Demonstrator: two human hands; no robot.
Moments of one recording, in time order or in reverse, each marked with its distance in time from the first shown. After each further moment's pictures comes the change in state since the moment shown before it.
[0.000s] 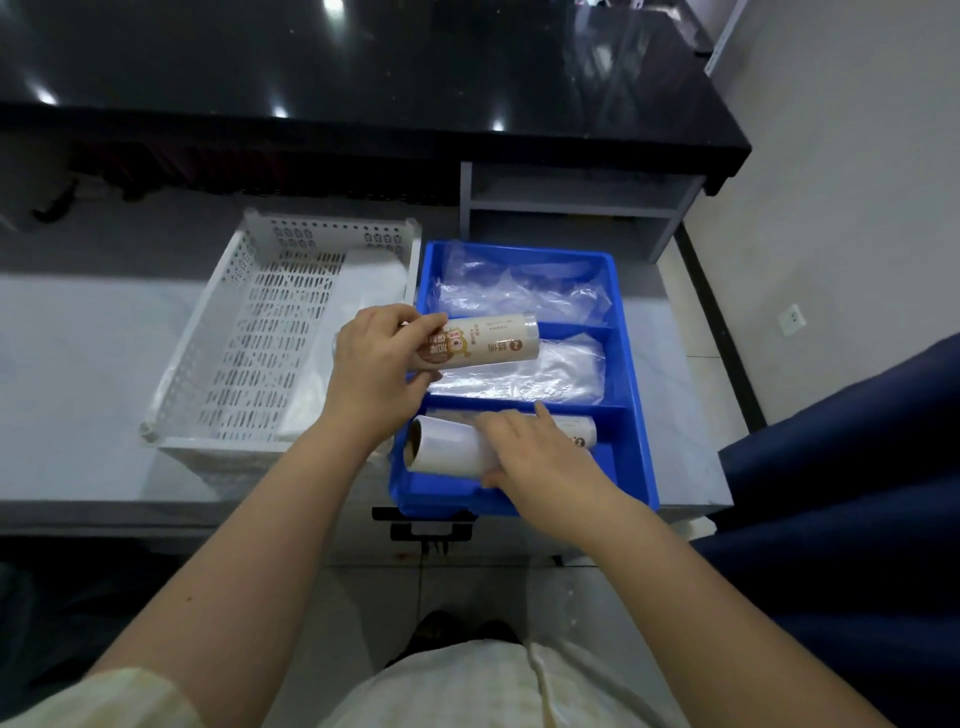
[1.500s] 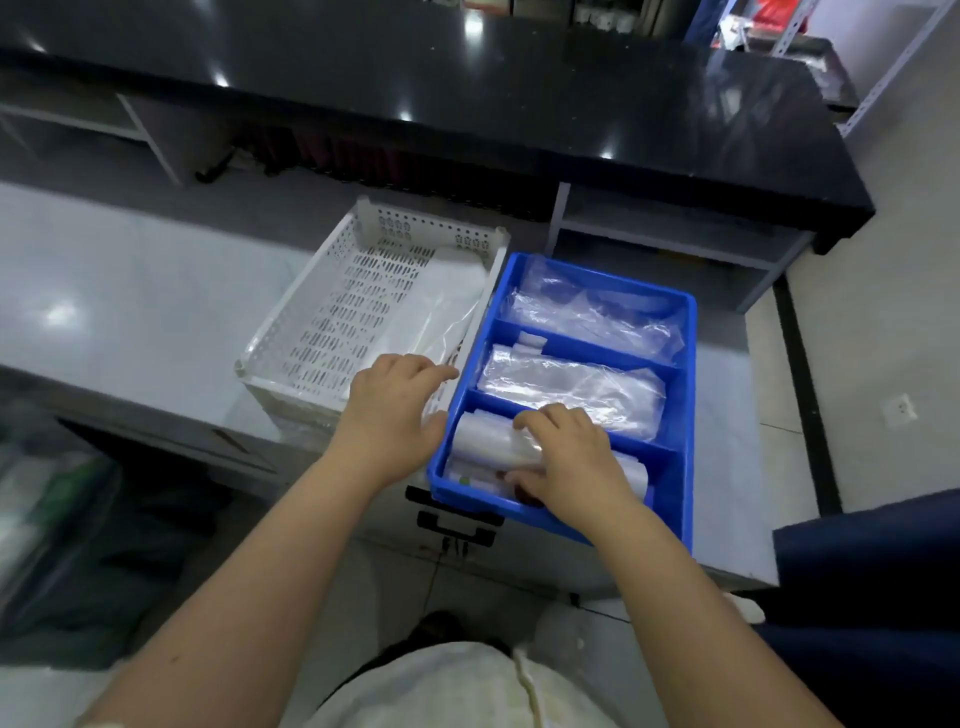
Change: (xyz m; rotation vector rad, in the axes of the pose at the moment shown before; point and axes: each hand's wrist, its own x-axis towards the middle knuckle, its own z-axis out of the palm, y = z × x) left_hand -0.066 0.015 -0.031 0.097 -0.131 -0.280; right_hand 0.020 0.016 0.008 0.038 0.045 -0.013
